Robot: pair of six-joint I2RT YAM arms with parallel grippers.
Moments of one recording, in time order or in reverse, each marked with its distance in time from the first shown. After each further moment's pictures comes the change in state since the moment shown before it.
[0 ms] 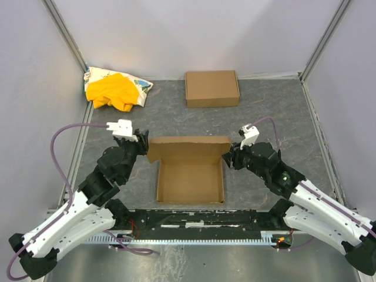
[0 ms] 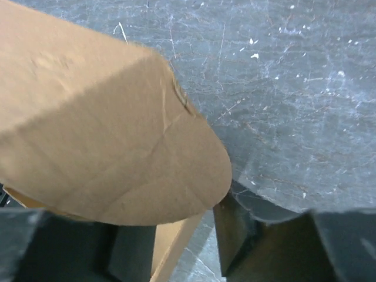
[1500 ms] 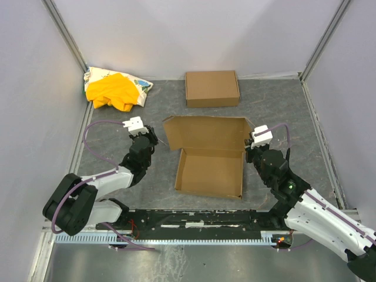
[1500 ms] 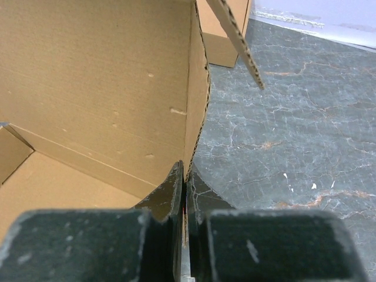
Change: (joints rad) left arm 0.247 0.602 -0.291 0.835 -0.079 -0.205; right arm 0.002 -0.121 -0.106 0.185 0.392 -0.344
